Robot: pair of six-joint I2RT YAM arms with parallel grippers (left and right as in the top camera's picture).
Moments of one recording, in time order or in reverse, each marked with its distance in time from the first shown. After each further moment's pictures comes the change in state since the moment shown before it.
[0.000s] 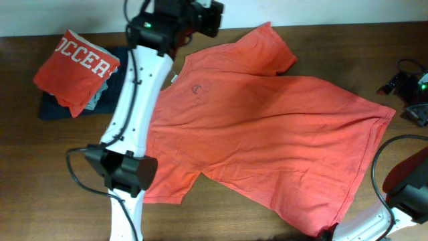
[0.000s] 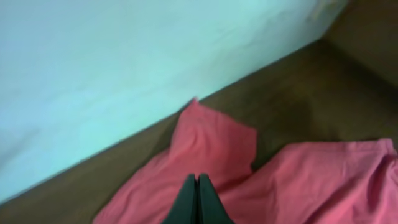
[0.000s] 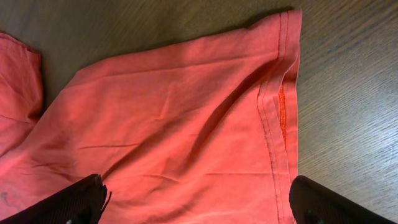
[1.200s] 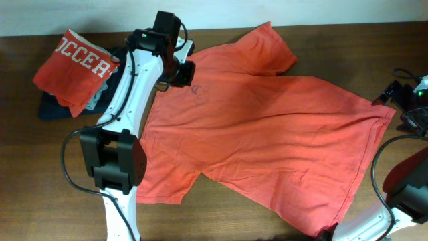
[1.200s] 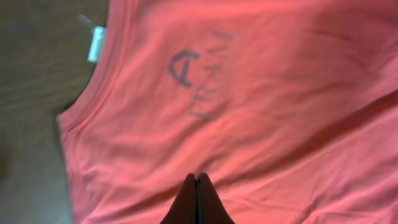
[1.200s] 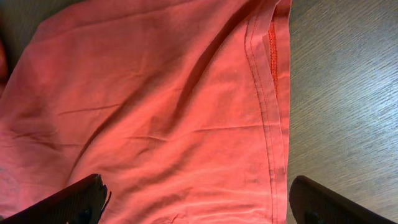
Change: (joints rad) left arm 0.121 -0.019 -0.408 -0.370 -0.089 -0.051; right arm 0.000 0.000 0.000 -0.159 0.031 -0.009
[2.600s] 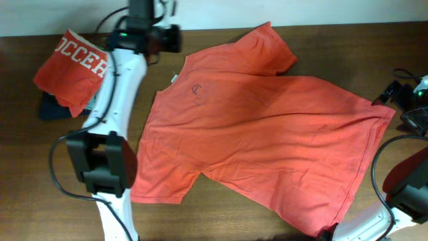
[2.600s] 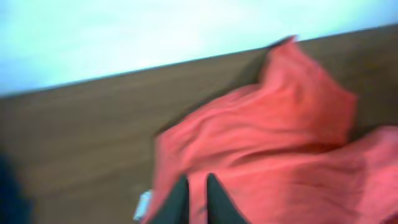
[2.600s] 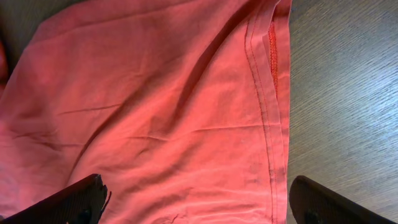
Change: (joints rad) left arm 0.056 -0.050 -0.039 0.538 0.059 -0.015; right arm 0.000 0.000 0.000 0.000 0.000 0.000
